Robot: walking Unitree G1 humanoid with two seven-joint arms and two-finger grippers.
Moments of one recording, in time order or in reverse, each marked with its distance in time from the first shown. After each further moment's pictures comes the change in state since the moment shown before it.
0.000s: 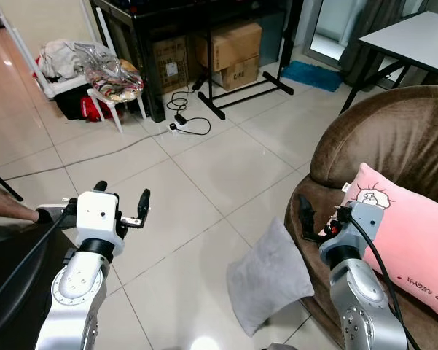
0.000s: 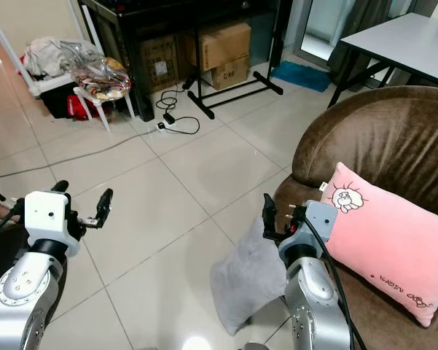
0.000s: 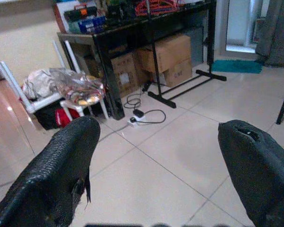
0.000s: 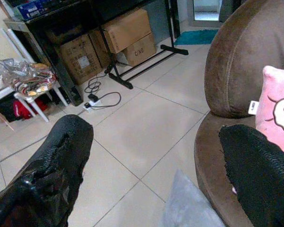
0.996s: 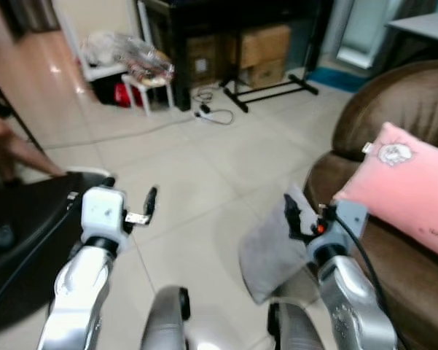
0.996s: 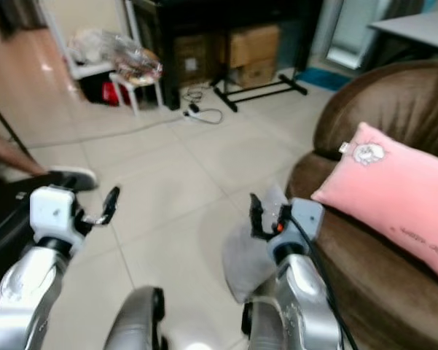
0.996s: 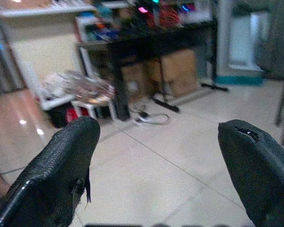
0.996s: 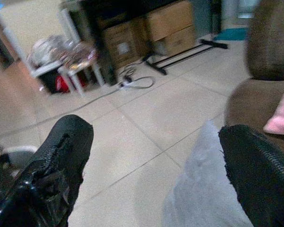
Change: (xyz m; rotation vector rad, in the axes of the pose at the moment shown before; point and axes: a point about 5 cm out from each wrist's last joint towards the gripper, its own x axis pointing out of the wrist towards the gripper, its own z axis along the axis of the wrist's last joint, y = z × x) left arm 0.008 -0.010 0.012 -0.014 -0.093 -0.092; right arm 0.004 0.013 -0.003 -0.014 0.005 0.064
